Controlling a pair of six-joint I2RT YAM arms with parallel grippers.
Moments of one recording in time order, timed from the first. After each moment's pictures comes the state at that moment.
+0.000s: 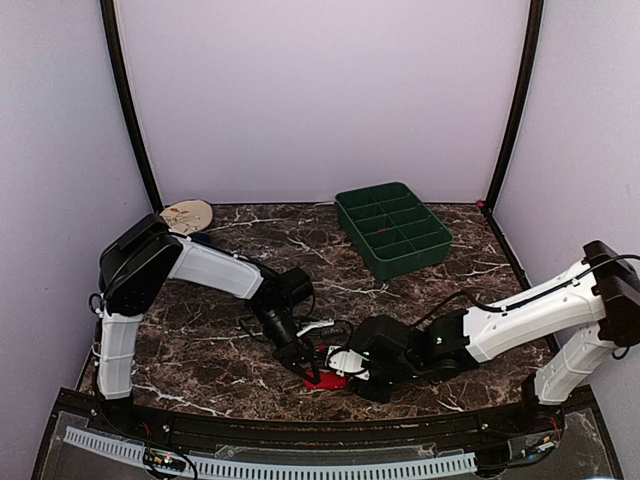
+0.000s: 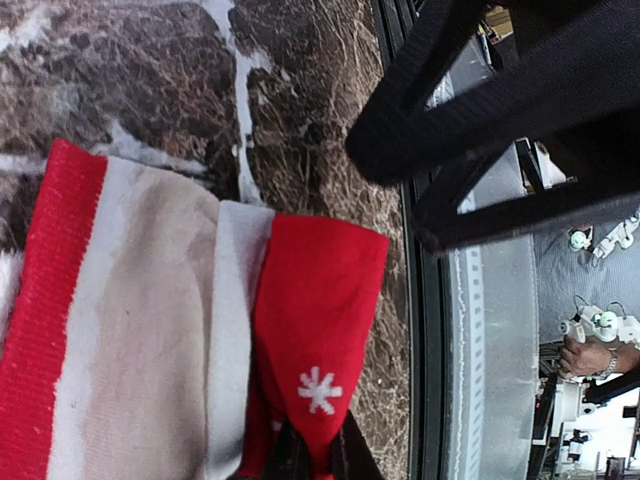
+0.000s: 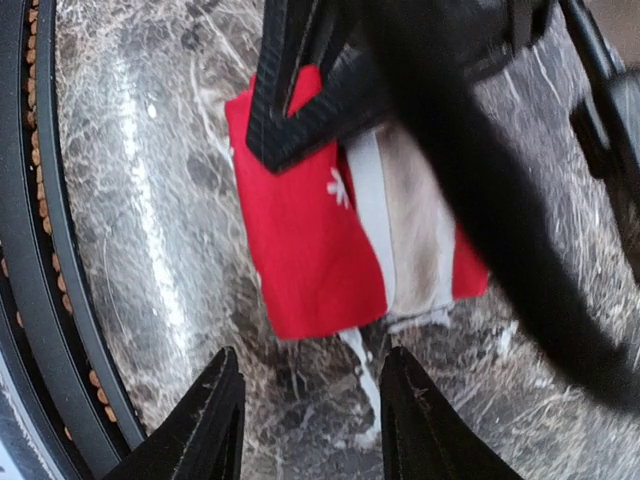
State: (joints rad) left arm -0.86 2.13 1.30 -0.69 0.96 0.44; right arm 1.32 1.53 0.79 -0.24 0.14 -0.10
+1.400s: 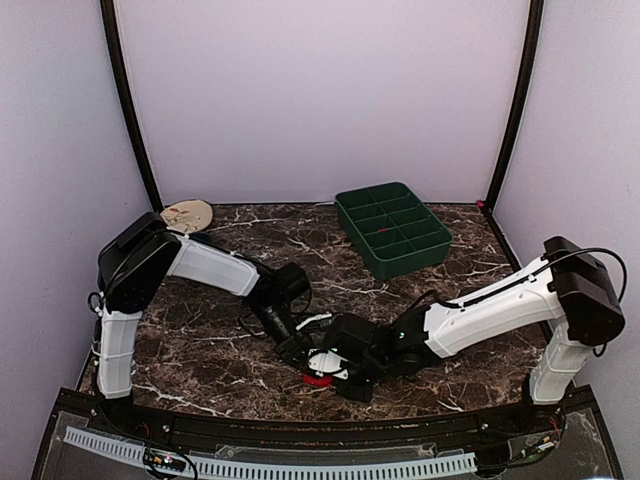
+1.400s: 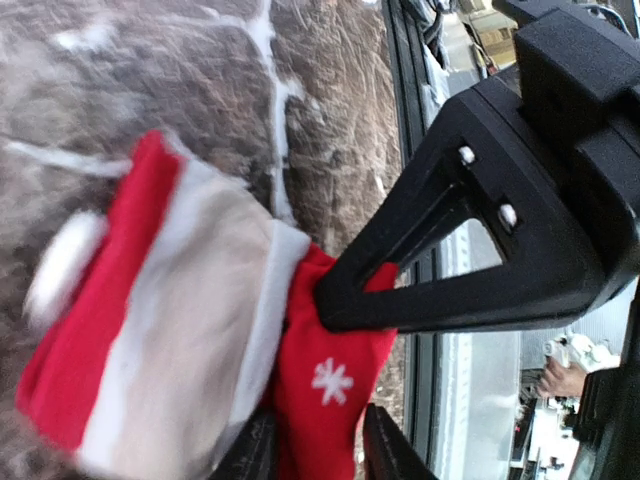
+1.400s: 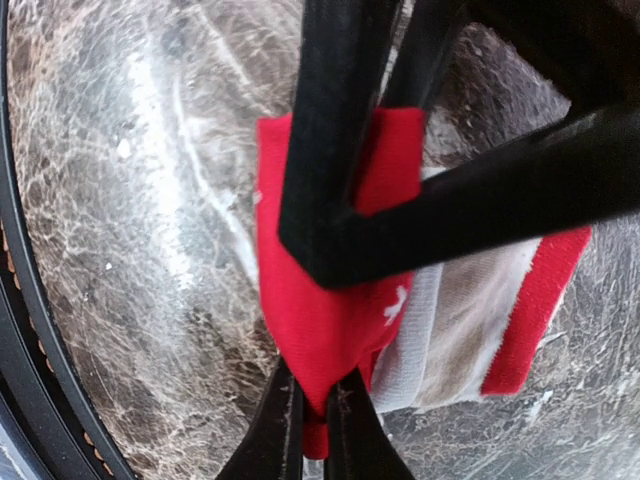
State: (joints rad) left arm -0.83 2.14 1.30 -0.67 1.00 0.37; right arm 1.30 1.76 0.98 -0.32 0.08 -0.13
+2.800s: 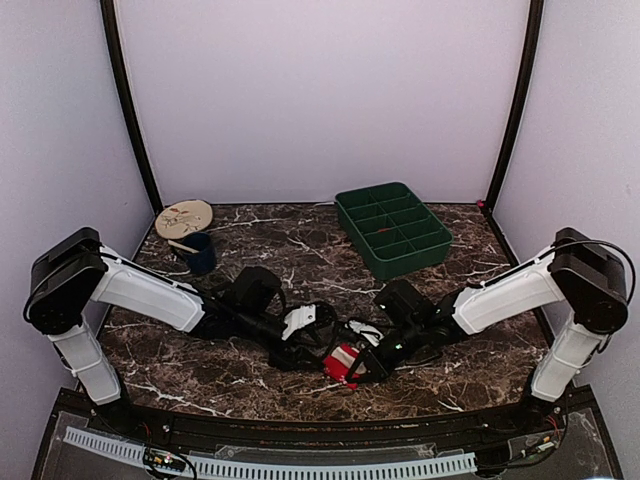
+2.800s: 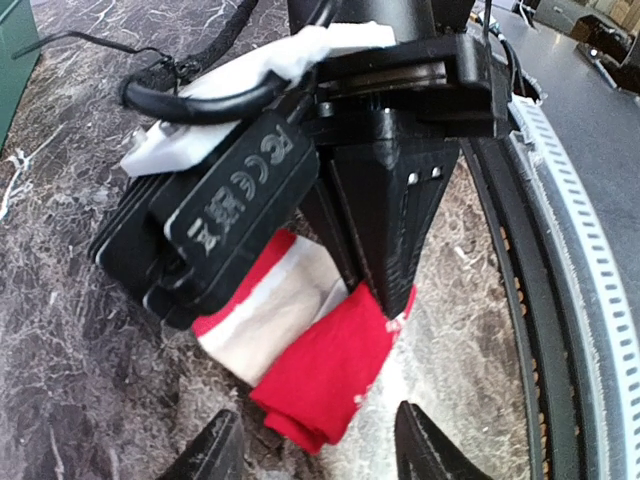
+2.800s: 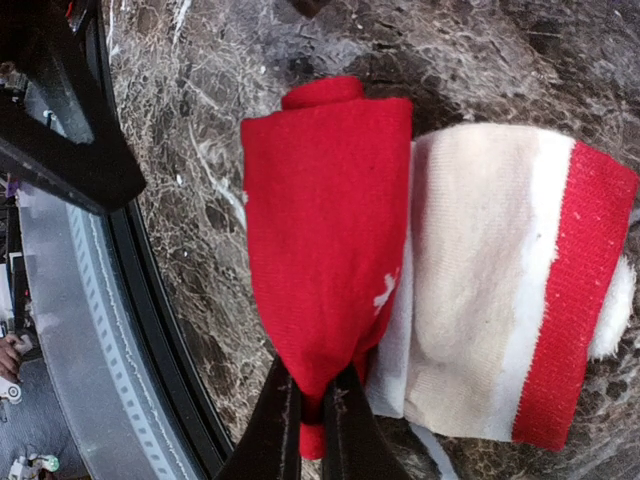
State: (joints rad) left arm -0.93 1.71 0.79 0.19 0.57 0.30; right arm 0.98 1.68 0.73 -0.02 -0.56 0.29
